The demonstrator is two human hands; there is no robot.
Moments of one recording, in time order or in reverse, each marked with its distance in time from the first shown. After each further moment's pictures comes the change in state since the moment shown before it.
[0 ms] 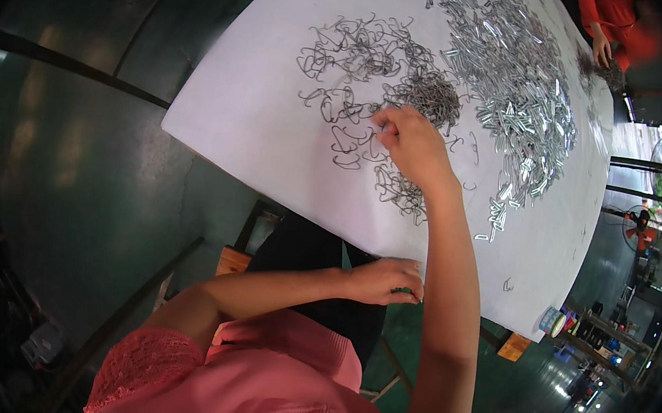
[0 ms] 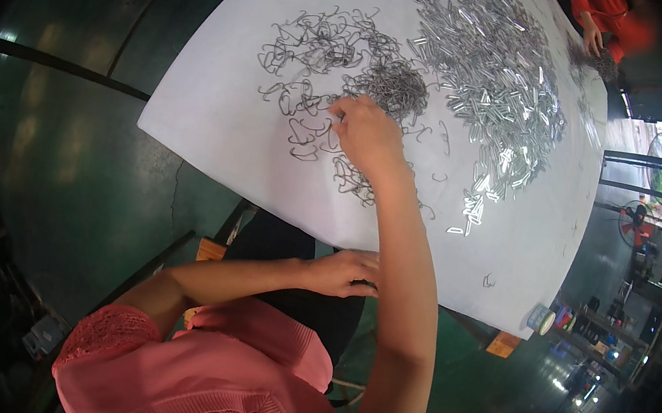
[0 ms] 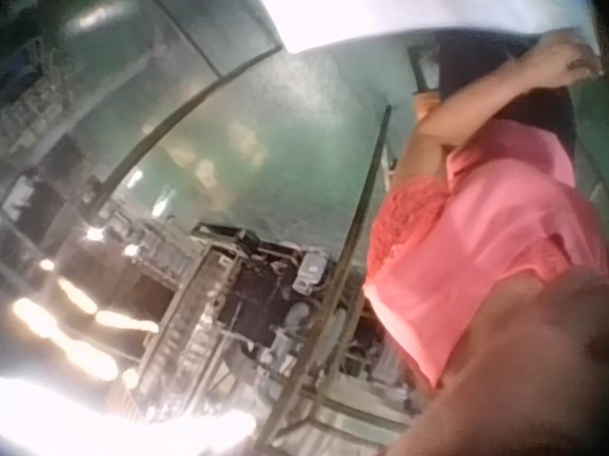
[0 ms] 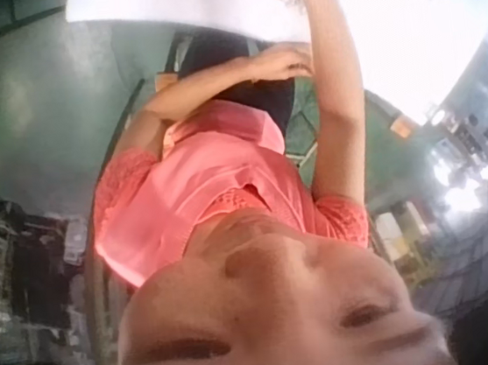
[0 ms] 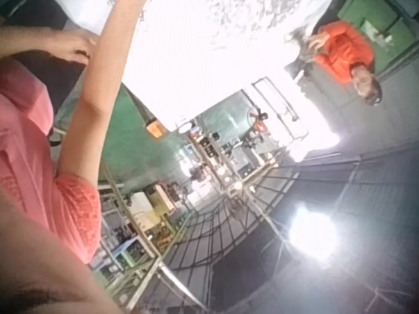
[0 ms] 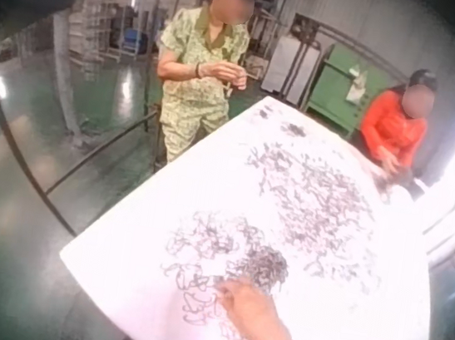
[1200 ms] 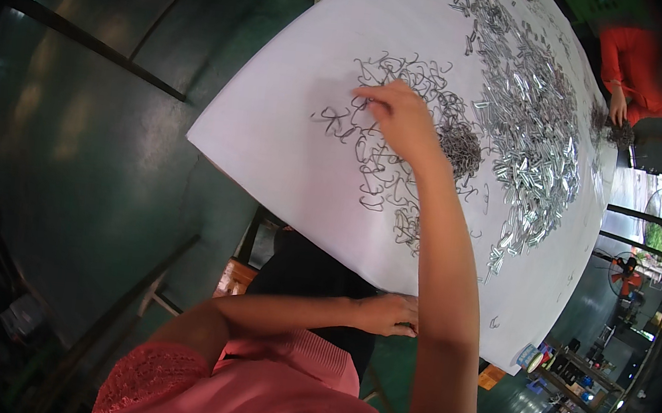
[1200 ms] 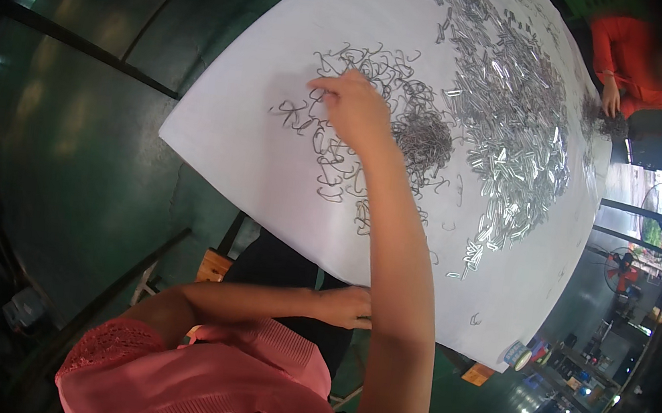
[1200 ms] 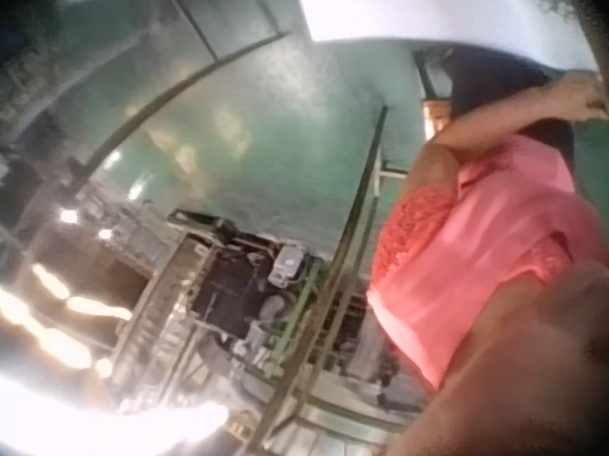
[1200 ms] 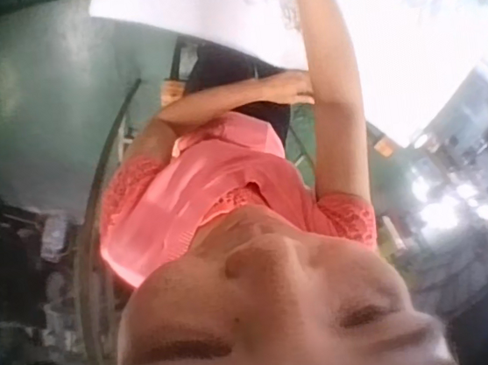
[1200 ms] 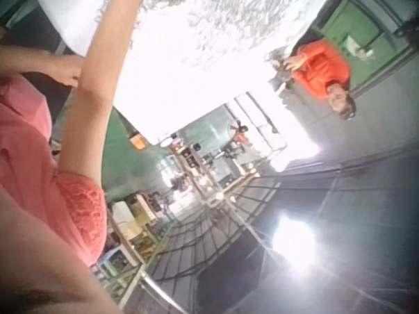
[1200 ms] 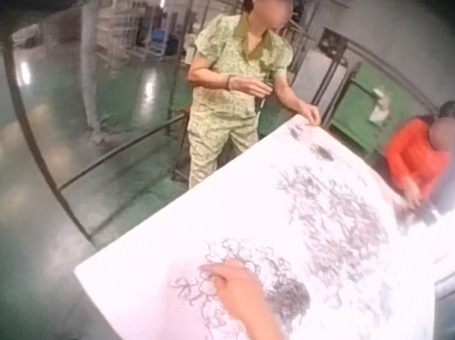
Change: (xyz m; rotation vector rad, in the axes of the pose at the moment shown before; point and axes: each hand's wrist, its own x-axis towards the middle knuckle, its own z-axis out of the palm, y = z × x) left_hand 0.000 -0.004 0.002 -0.038 -0.005 -0.034; right_hand 0.099 -0.040 0.019 0.057 -0.005 -0.253
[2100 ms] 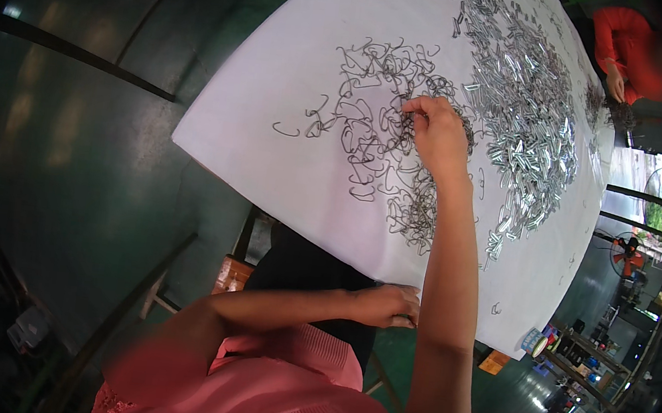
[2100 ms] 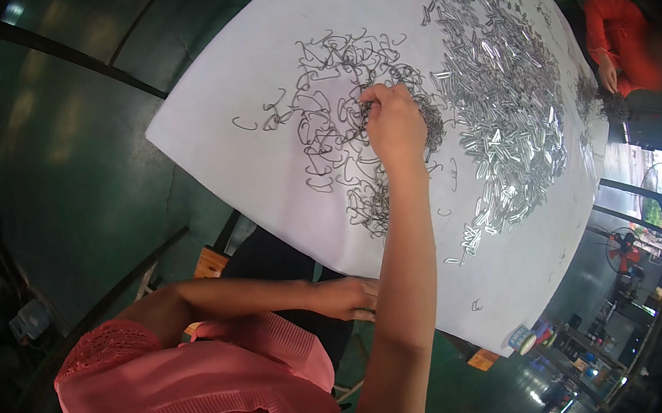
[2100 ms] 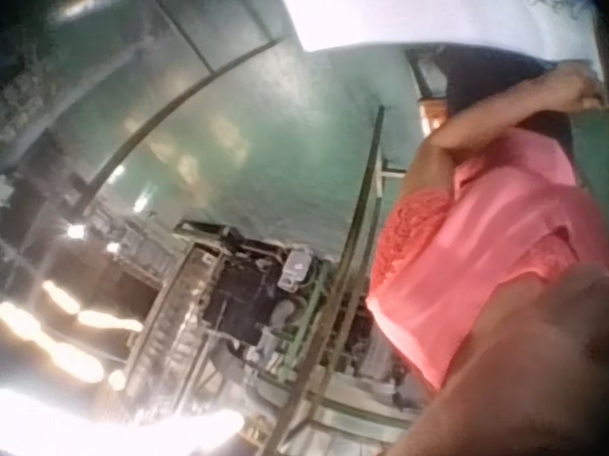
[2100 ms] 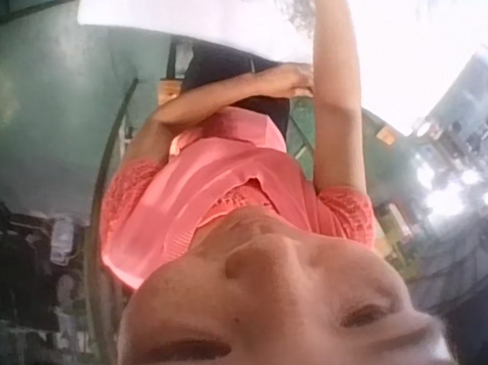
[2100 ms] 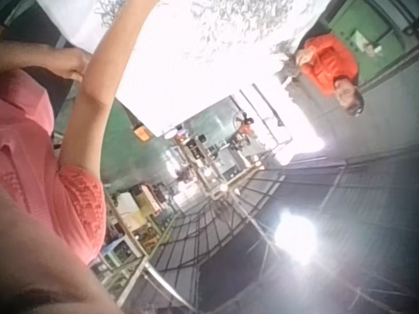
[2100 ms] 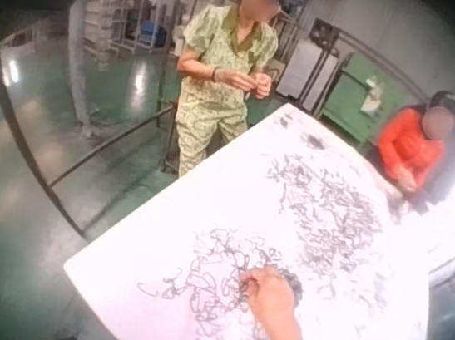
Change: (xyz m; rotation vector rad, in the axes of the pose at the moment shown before) left_hand 0.000 -0.001 -0.001 0.009 0.089 0.110; right_hand -0.046 0.027 -0.024 -0.150 0.235 0.254
